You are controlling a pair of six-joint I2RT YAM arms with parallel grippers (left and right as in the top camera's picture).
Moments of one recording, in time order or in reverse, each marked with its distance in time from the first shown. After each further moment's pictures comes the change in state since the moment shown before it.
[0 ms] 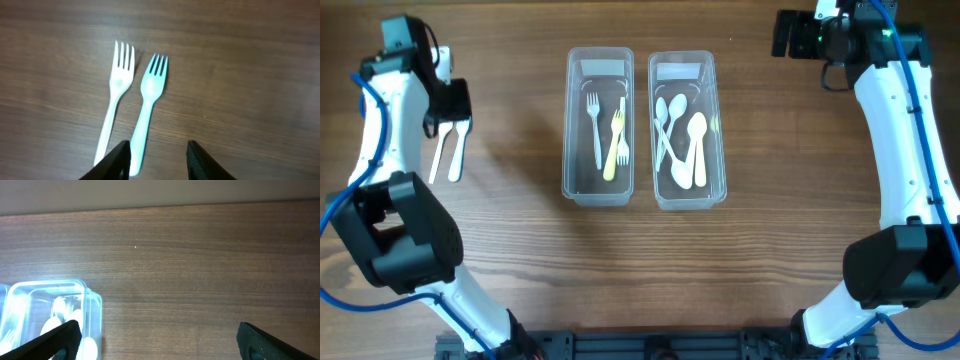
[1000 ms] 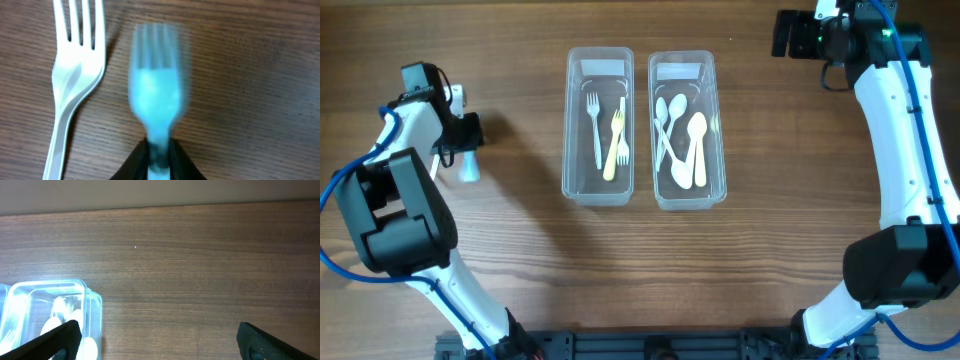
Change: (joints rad) left arm 0.048 0.098 -0.240 0.280 0.058 0.008; right arm 0.000 0.000 0.000 0.000 0.000 0.000
